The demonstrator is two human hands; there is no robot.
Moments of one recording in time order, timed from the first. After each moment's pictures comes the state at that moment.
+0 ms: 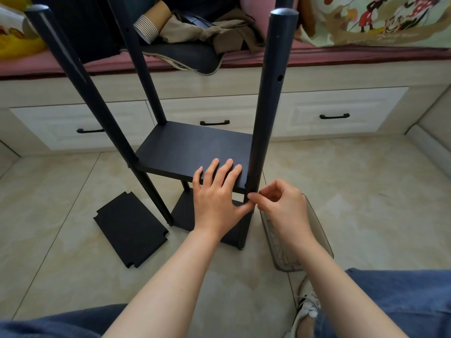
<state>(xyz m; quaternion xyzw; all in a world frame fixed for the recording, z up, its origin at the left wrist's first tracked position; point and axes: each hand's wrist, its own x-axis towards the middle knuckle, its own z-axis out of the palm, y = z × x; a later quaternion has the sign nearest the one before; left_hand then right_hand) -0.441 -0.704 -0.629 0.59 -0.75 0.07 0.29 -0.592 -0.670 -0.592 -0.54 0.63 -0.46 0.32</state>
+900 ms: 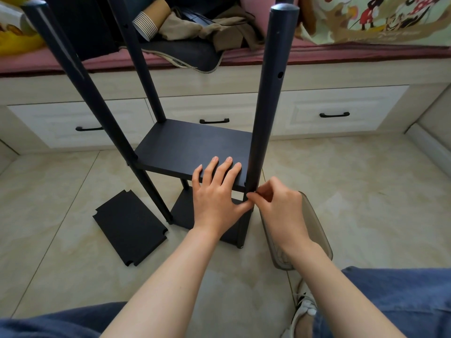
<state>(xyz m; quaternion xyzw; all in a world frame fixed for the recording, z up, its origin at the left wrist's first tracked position) -0.441 -0.701 -0.629 0.59 -0.75 0.07 0.30 -0.586 -0.668 -0.594 -0.63 0.63 -0.41 0.19</state>
